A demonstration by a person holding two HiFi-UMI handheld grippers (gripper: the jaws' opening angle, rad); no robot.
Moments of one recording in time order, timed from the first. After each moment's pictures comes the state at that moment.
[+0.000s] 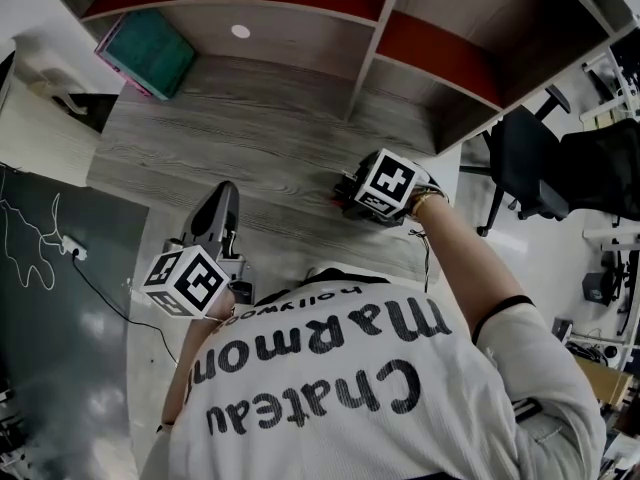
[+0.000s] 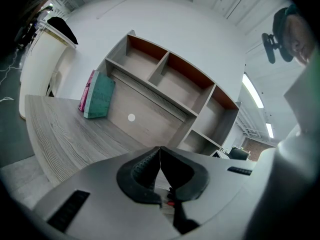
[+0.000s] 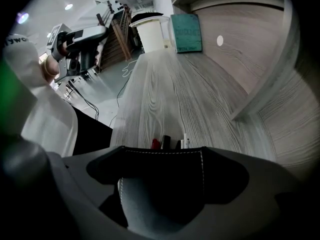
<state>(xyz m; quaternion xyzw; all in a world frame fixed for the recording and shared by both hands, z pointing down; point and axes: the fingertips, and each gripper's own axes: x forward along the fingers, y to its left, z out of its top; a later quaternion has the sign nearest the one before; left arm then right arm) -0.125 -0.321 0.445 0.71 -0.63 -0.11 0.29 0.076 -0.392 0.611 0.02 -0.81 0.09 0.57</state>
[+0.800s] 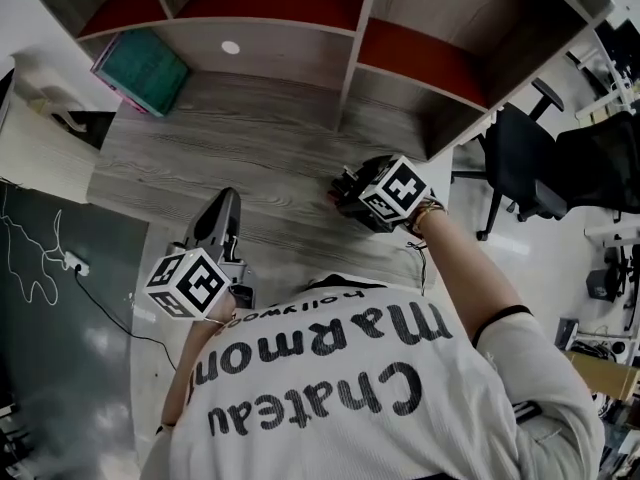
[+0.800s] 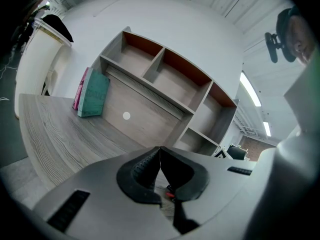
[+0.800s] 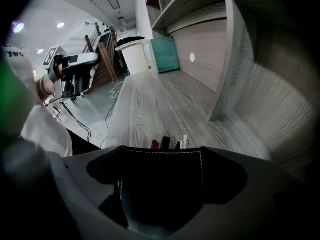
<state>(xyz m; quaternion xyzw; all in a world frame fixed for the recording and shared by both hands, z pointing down) -0.110 -0.332 0.443 0.72 -0.62 -0.10 0.29 0.085 -0.417 0.589 0.11 -0.86 0.13 0.48</state>
